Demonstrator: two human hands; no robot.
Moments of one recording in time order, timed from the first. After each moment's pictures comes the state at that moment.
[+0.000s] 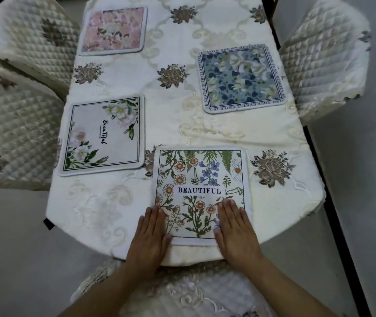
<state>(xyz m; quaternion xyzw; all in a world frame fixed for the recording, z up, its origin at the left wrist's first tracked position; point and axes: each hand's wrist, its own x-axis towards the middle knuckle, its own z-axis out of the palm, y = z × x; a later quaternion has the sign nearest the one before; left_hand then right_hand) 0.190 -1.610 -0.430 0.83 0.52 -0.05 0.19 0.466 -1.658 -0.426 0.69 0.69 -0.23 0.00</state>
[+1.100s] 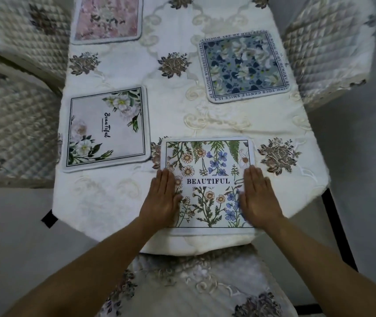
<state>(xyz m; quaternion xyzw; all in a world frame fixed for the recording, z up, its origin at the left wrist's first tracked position) 0.199 -1.527 -0.448 0.89 0.44 0.03 0.12 0.501 -1.611 -0.422 0.75 0.62 -0.21 0.01</state>
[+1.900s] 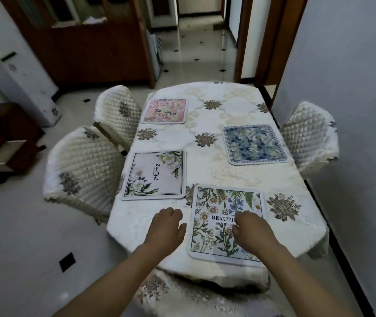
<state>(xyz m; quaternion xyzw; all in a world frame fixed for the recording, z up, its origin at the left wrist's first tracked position) 0.141 -1.584 -0.253 0.83 0.54 0.08 0.10 0.394 -1.628 -0.232 0.72 0.68 -0.16 0.00</state>
